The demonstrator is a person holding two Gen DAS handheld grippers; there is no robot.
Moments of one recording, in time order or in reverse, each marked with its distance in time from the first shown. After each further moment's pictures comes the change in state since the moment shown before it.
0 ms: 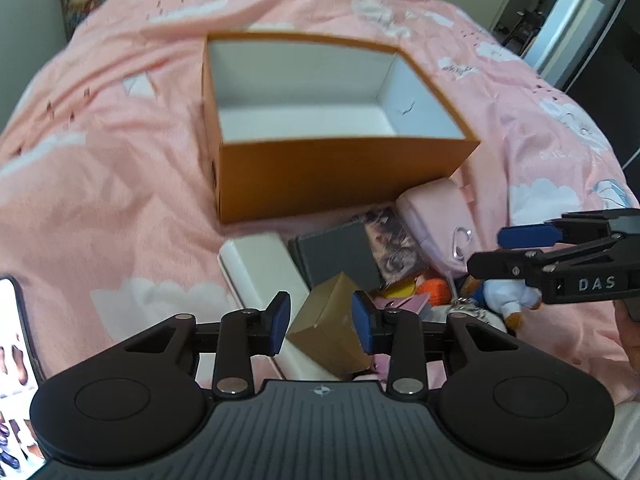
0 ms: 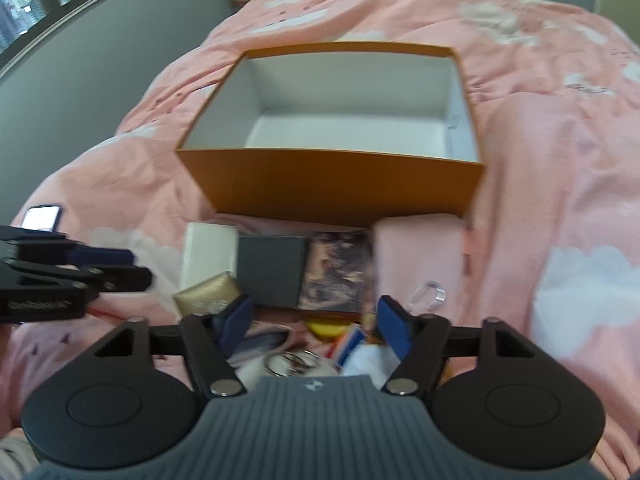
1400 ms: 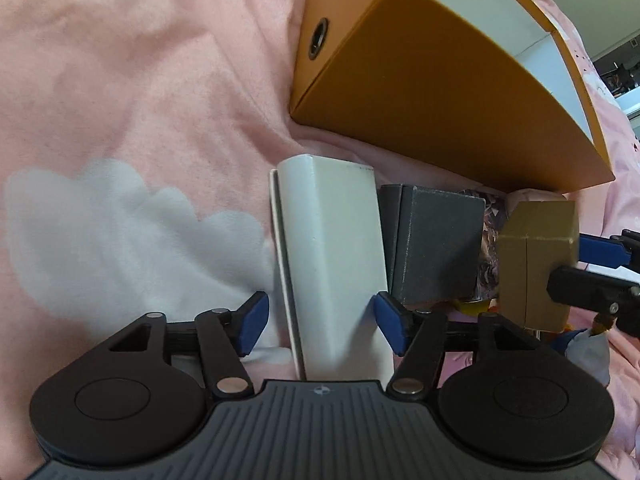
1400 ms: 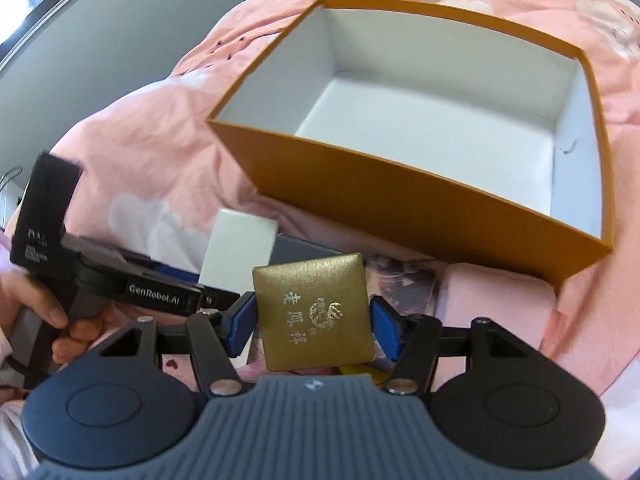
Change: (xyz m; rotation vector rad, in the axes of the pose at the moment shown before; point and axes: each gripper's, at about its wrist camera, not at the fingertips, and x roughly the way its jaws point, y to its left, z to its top) left arm 0.106 0.067 -0.006 -0.375 0.207 -0.016; right arm 0.060 0.007 0.041 -0.173 0.145 0.162
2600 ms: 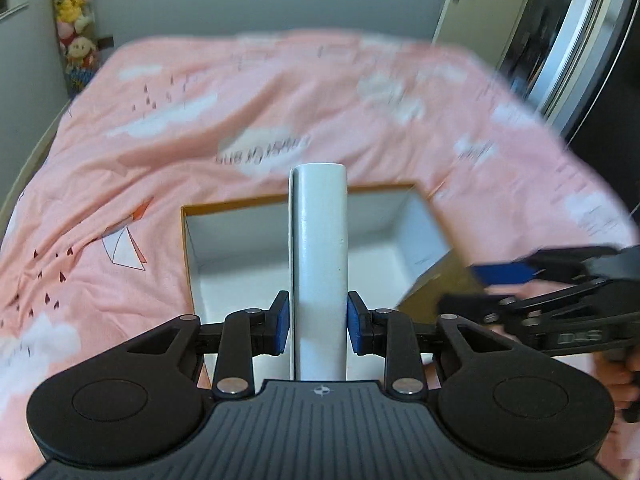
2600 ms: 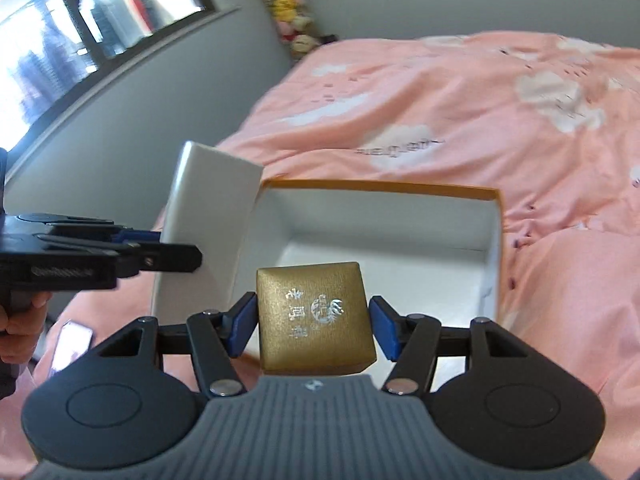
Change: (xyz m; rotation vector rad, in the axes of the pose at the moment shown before) left arm -0.099 -0.152 0.129 0.420 -0.301 0.085; right arm -0.079 -0.065 0.078 0.127 -0.296 -0.003
